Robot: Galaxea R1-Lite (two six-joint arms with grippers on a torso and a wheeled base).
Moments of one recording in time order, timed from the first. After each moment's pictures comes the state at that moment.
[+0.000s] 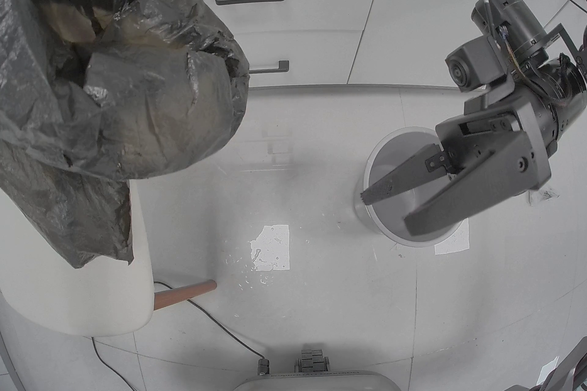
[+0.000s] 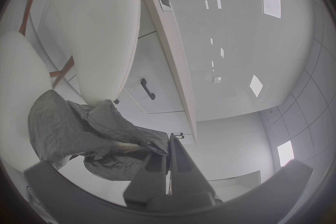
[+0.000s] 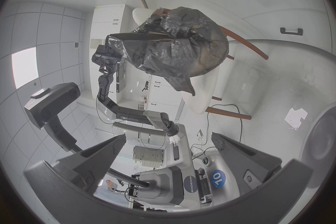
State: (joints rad) left arm 0.15 0.84 -1.42 0.11 -0.84 -1.24; right arm 0.62 1.75 -1.79 0.90 1.06 -0.17
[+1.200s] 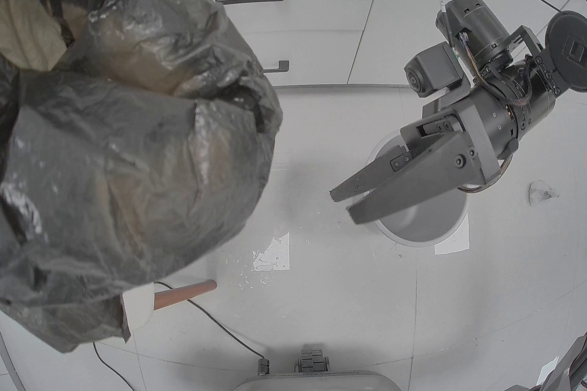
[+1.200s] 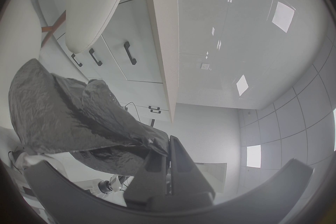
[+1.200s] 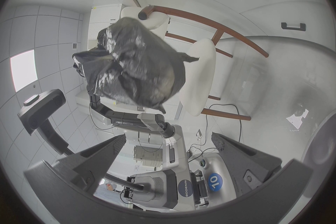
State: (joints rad) left arm 0.15 0.75 -1.50 0.10 -1.07 -1.58; right arm 0.62 1.86 -1.87 0.90 1.06 -0.17
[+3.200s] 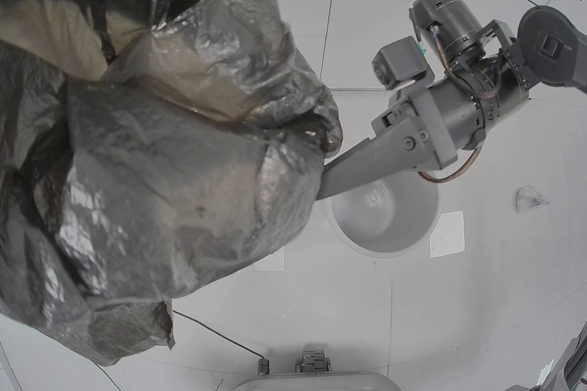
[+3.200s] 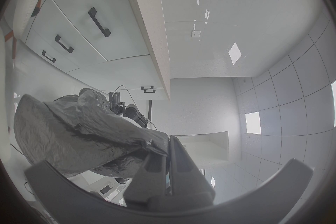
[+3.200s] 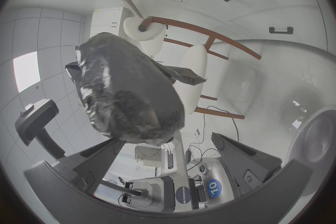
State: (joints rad) left arm 0.14 0.82 -1.33 -0.31 -1.31 -1.58; right arm 0.65 1.96 -1.99 0.87 1.06 -0.11
